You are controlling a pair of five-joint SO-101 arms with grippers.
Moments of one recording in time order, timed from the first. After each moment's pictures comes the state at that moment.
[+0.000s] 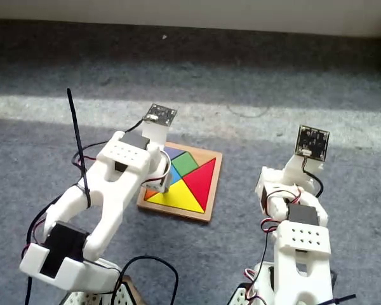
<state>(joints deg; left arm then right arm) 13.5 -2.2 34.2 62.5 9.2 1.3 -52.4 71.2 36.3 -3.7</state>
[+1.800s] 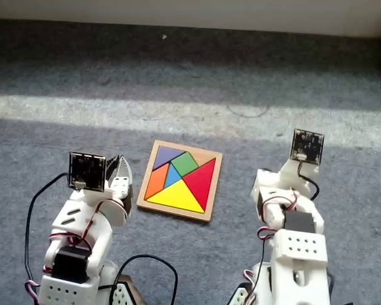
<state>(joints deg) 4.9 -100.5 83.9 50.9 9.2 -1.3 -60.0 75.4 36.3 -3.7</state>
